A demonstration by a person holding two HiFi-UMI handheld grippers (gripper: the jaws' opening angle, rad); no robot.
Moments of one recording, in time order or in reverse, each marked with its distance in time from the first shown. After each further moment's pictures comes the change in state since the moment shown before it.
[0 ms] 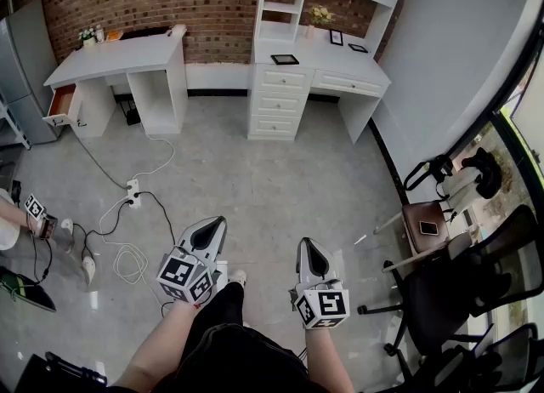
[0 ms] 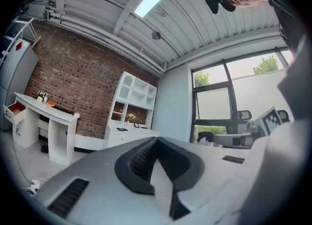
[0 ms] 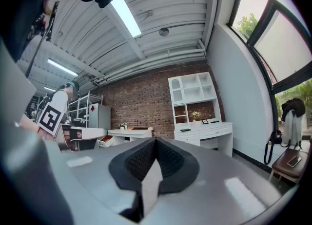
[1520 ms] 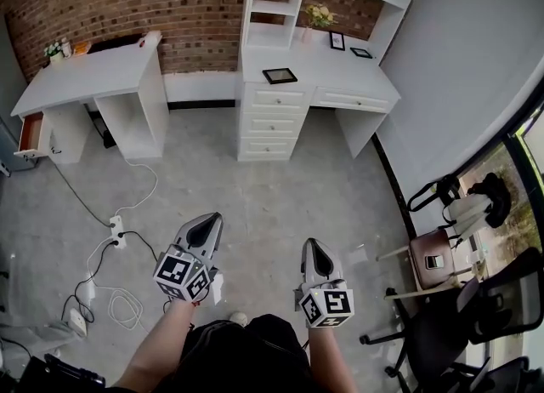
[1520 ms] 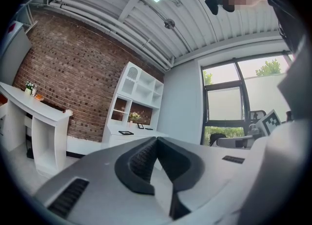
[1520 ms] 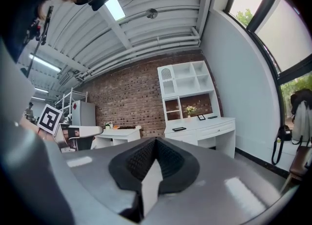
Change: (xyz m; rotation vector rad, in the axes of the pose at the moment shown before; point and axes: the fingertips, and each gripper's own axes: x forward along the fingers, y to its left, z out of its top) left arm 0.245 0.186 0.022 -0.022 0.008 -0.024; right arm 0.271 -0.112 -0.012 0.042 0.039 -0.084
